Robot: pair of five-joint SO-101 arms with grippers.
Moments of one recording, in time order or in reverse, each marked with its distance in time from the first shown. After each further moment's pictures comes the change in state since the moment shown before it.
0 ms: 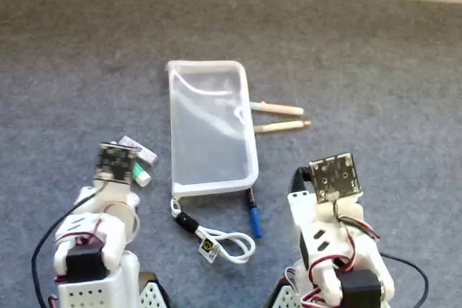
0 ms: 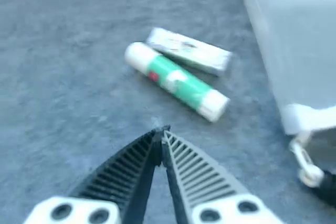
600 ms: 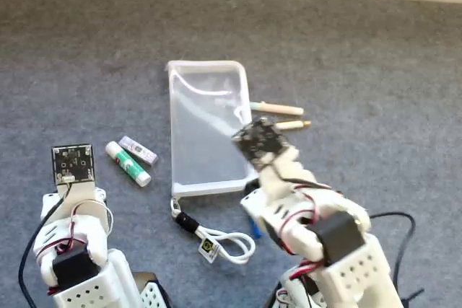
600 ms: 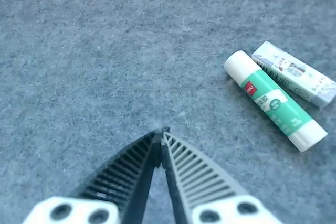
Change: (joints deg) left arm -16.8 0.0 -0.1 -5.4 -3.3; right arm -26.3 37.4 -20.2 4.8 -0.9
